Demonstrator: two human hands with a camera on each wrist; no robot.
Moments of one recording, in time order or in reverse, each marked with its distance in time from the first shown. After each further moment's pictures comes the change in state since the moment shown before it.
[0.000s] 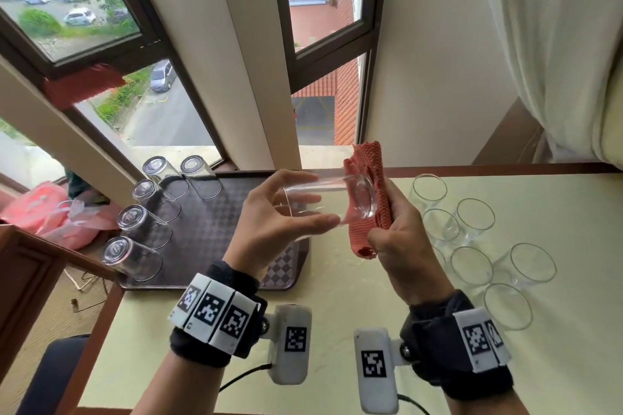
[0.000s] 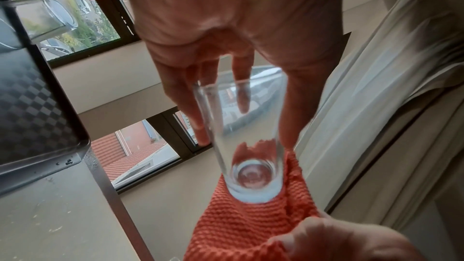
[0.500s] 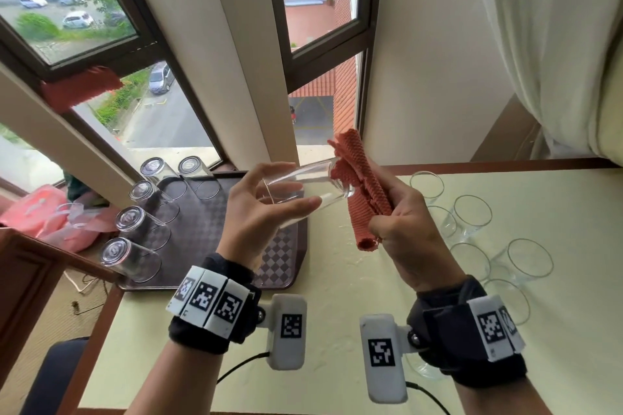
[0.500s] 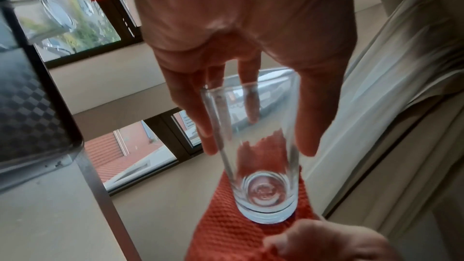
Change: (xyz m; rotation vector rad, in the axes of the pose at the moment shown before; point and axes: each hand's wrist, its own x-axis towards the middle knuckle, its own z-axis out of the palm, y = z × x) left_hand 0.006 -0.003 -0.004 -0.076 0.142 0.022; right_hand 0.006 -0.014 -0.008 0.016 -0.066 -0.015
